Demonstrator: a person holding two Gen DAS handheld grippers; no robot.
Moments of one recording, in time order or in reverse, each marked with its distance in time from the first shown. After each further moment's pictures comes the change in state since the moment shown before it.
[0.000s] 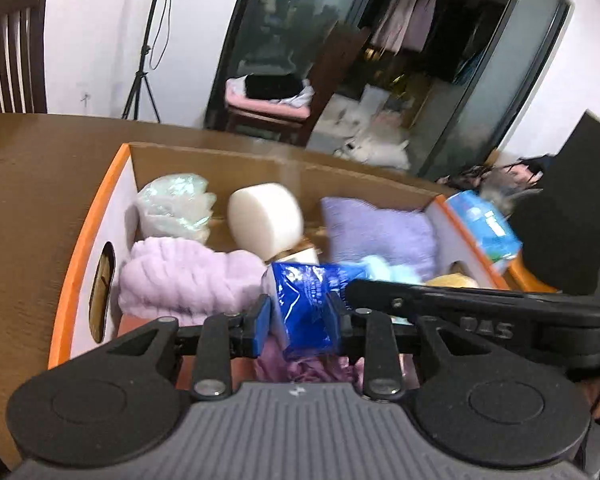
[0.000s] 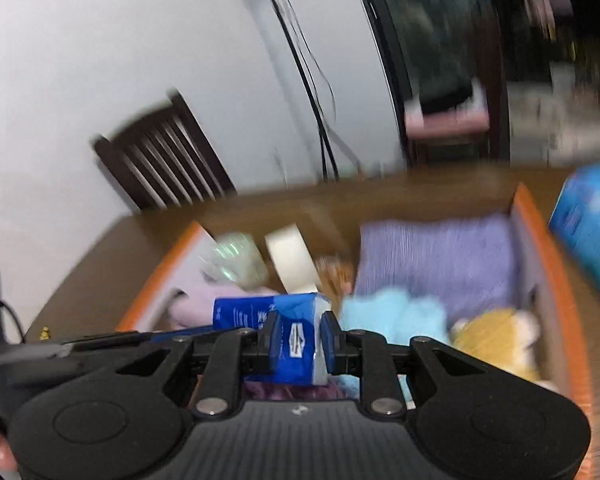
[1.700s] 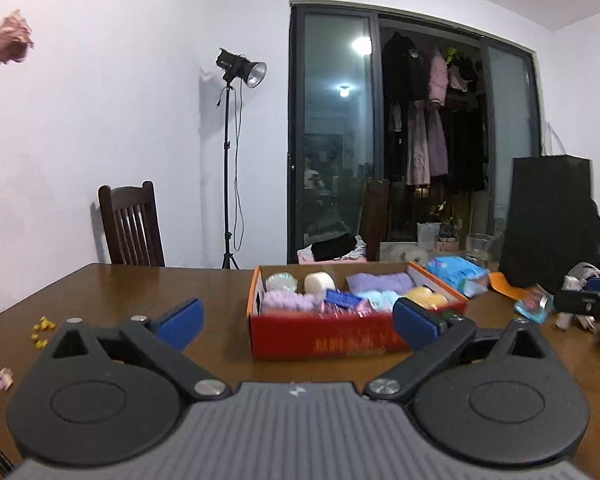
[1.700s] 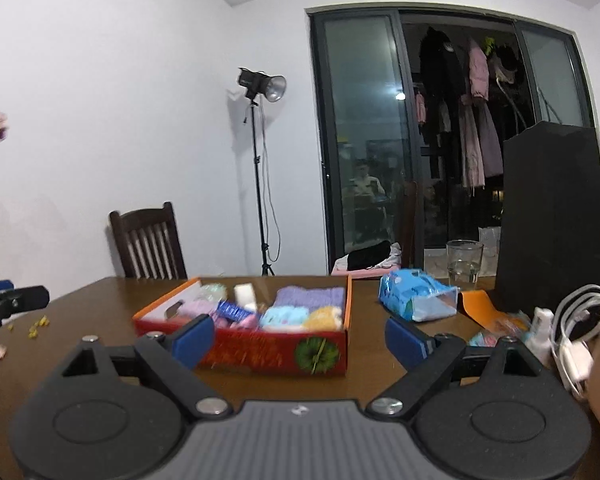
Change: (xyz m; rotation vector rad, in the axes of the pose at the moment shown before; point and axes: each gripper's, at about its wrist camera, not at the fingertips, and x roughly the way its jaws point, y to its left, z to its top) left arm -0.286 -0.088 -0.231 0.221 -0.577 0.279; right arm -0.292 0.016 -0.236 -0.219 -0.549 -0.213
